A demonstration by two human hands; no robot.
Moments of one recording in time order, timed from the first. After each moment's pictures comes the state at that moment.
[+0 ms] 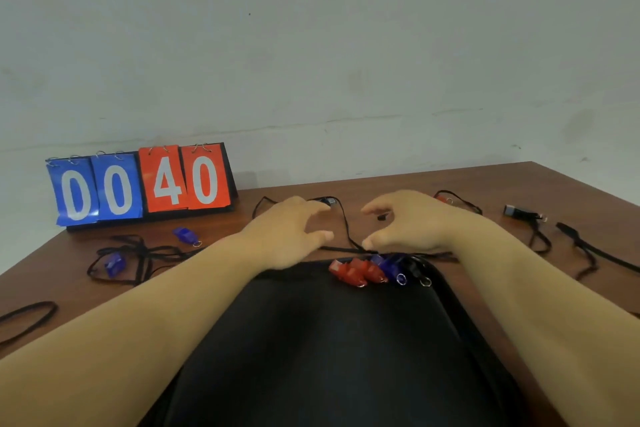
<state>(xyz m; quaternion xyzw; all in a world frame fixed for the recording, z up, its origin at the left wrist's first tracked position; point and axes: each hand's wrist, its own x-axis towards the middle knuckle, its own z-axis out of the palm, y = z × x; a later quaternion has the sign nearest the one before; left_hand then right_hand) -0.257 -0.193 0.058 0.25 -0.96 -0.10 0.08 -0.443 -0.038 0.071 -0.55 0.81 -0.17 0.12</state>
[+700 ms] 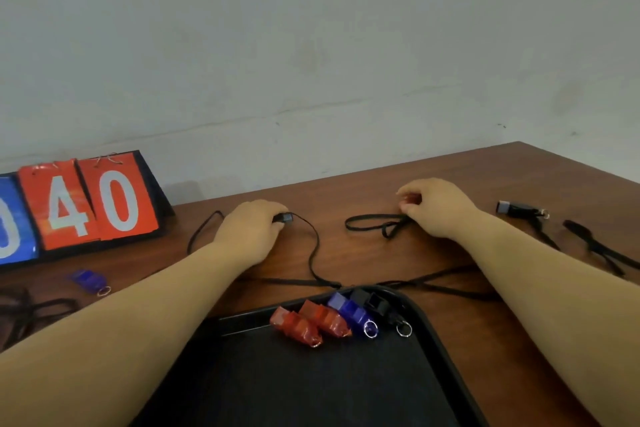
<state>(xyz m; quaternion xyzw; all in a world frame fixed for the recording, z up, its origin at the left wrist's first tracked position) -0.380 -0.297 -0.007 0.30 -0.95 -0.03 0.13 -0.620 -0.068 -0.005 -0.43 0.87 -0.23 -0.01</state>
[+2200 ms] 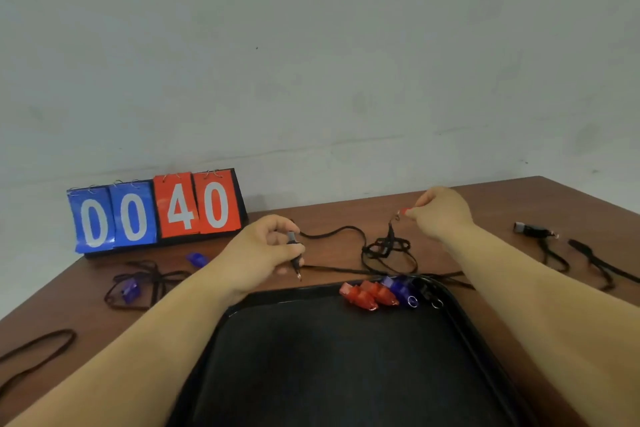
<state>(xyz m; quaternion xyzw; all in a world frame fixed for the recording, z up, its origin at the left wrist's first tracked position) -0.213 -0.202 0.064 0.30 -0.80 -0.48 0.21 -0.494 -0.067 0.051 -0.25 0.85 -0.47 0.02</state>
